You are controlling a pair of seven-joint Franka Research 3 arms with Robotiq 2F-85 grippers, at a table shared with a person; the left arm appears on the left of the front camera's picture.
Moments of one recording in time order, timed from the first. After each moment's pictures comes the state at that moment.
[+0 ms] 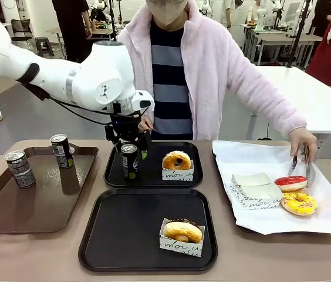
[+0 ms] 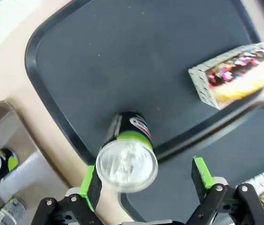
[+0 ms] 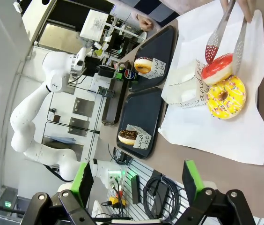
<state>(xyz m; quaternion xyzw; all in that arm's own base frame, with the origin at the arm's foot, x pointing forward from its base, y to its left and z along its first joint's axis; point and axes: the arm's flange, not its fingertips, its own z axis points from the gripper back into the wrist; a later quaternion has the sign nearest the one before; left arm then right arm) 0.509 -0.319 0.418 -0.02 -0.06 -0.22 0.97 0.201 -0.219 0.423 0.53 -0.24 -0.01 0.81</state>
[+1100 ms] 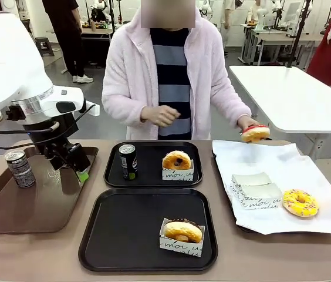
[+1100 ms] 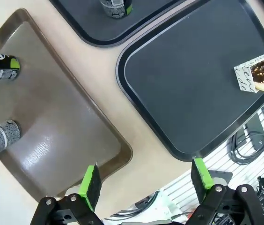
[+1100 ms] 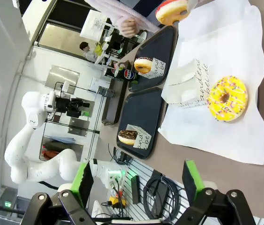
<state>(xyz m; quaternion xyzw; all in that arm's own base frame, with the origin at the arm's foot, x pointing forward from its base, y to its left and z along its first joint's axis) 0.334 -0.195 0.475 -0.04 -0.07 -0.28 0.96 0.201 -0.219 0.423 0.53 -0.24 -0.01 0.81</state>
